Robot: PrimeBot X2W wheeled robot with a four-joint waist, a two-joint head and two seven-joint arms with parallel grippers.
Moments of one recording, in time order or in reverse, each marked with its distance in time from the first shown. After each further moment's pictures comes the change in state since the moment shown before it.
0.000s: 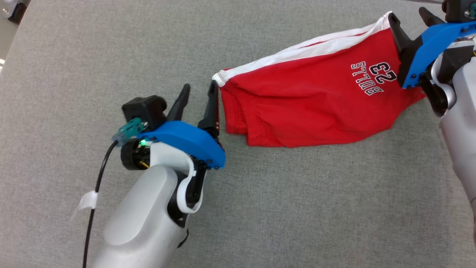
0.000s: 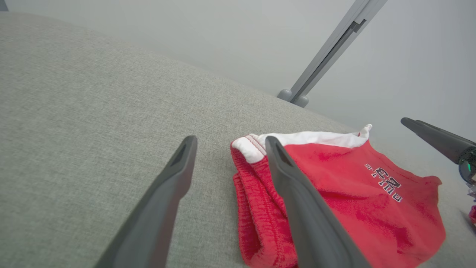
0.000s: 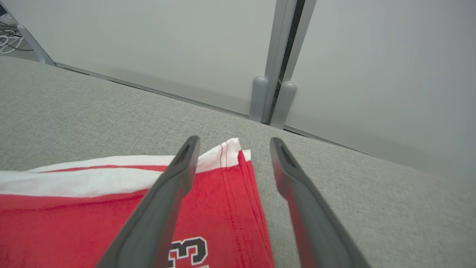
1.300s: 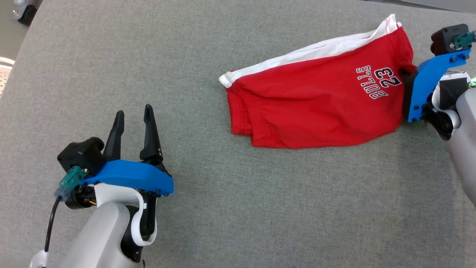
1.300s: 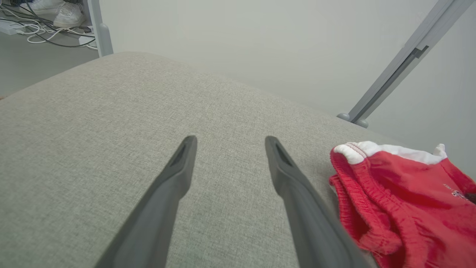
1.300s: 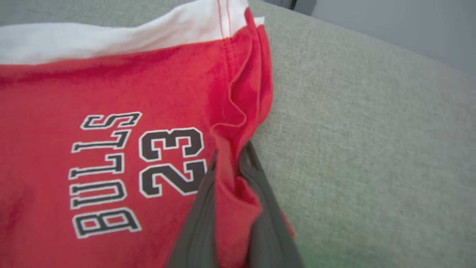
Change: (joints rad) left arm 0.217 0.172 0.099 -0.187 0.027 0.096 -0.123; right arm 0.053 -0.075 0.191 0.067 0.196 0.000 0.232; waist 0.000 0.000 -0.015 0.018
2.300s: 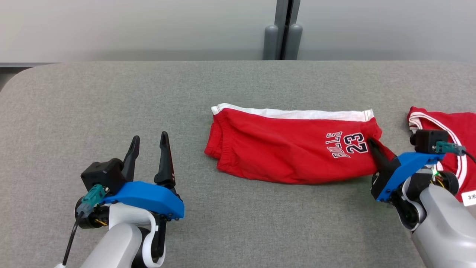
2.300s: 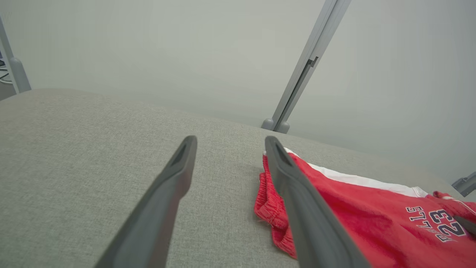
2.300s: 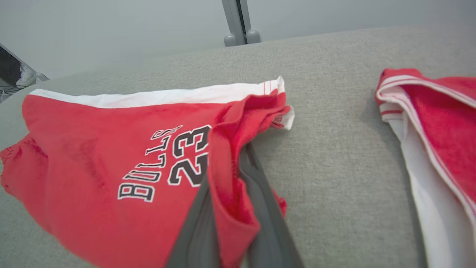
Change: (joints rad) left arm 0.067 0.018 -0.075 -0.006 0.032 0.016 0.022; right arm 0.460 0.086 -0.121 -0.244 0.173 0.000 -0.313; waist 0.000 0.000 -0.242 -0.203
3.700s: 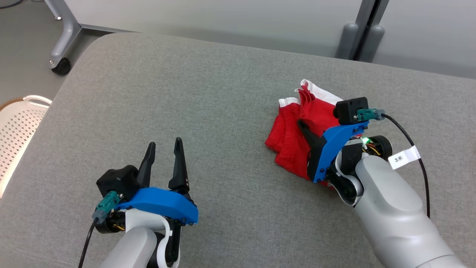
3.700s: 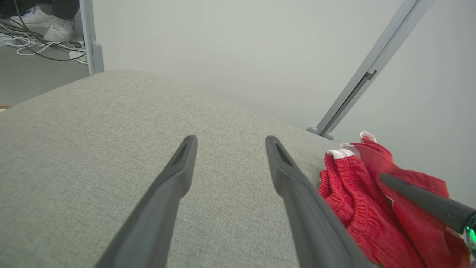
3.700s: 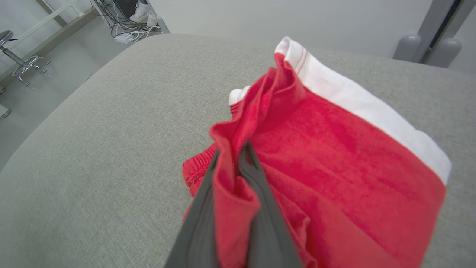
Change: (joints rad) left arm 0.004 -0.060 -0.024 0.063 -0.037 -0.033 -0.061; right arm -0.145 0.219 0.041 0.003 -0.168 0.000 0.147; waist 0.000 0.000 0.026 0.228
